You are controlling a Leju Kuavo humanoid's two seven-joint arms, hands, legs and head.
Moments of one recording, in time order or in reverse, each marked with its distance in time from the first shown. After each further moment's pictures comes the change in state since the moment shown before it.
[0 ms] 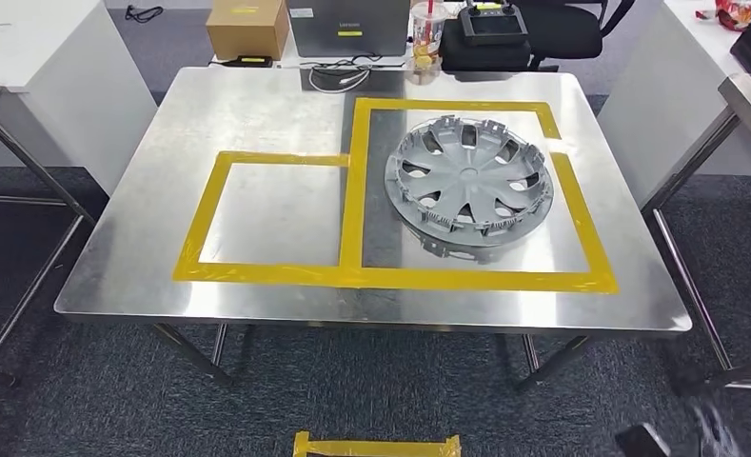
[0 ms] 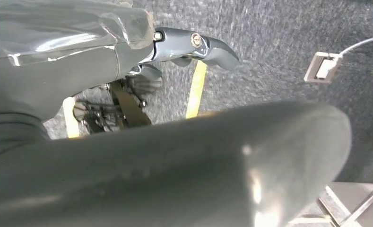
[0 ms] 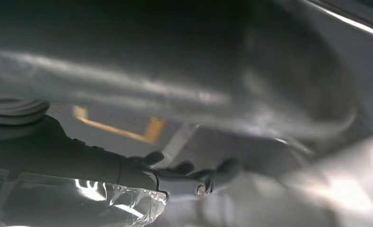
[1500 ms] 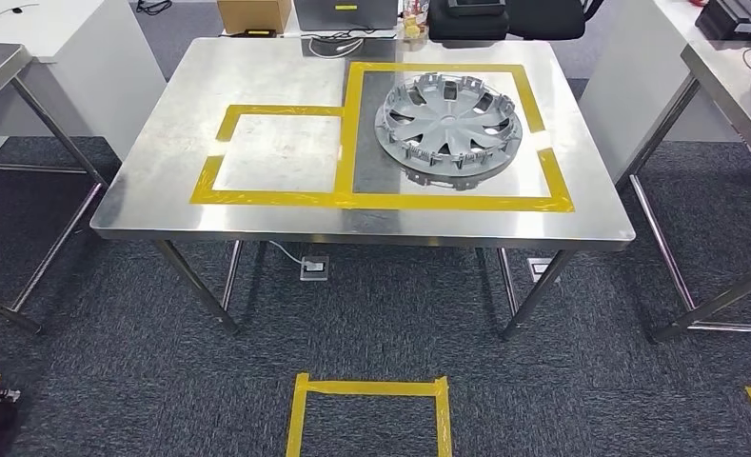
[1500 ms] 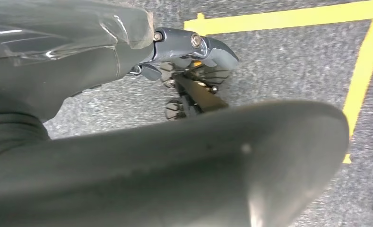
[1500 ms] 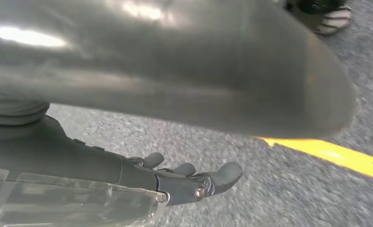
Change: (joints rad) left arm 0.068 -0.054 0.269 -0.061 -0.475 0.200 0.254; right arm -0.213 -0.154 0.036 1.145 -0.217 0.110 0.430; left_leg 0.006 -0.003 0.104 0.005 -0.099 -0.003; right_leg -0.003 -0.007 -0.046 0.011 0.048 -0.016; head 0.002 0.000
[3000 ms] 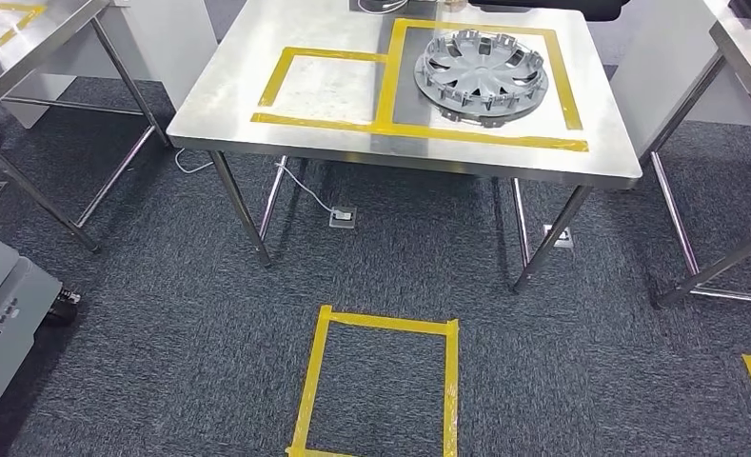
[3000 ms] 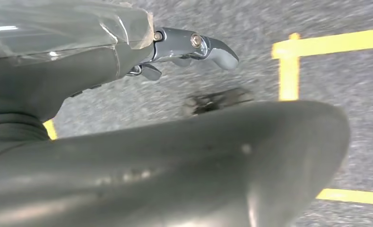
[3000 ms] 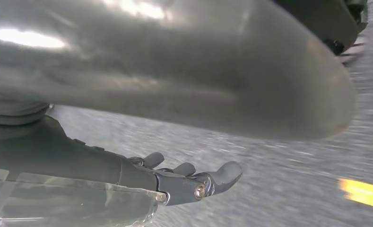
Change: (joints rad) left arm 0.037 -0.054 0.700 -0.323 -0.833 0.229 0.299; right arm 0.115 -0.067 0.680 0.222 -0.894 -0.347 0.042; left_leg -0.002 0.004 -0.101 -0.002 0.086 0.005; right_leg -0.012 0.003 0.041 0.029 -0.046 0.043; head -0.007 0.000
